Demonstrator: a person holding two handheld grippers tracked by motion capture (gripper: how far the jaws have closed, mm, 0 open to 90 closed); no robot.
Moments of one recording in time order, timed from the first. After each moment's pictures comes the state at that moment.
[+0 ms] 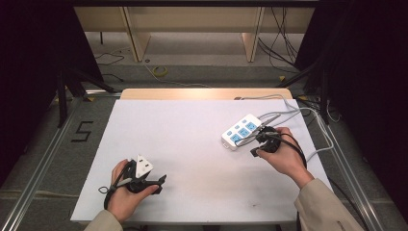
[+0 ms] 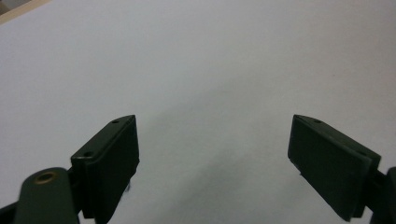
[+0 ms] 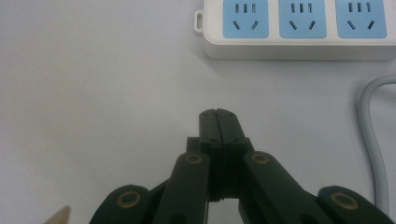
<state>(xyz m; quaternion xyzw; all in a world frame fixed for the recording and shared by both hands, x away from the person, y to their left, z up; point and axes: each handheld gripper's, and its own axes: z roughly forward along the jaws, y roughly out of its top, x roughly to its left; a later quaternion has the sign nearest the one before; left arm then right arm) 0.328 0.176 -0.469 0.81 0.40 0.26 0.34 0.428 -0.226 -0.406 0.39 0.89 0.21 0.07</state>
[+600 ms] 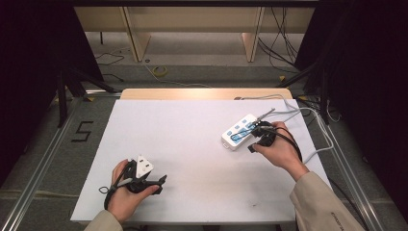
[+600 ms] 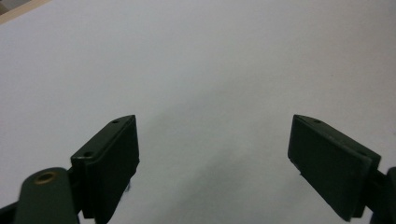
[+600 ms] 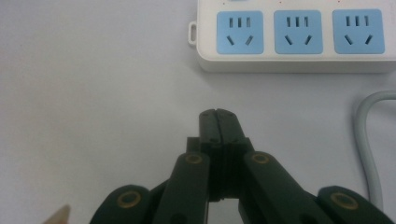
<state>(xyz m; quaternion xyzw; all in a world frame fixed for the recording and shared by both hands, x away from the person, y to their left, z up) 0.327 0.175 -0.469 0.81 0.40 0.26 0.34 0.446 -0.216 -0.403 0.40 0.89 0.20 0.06</state>
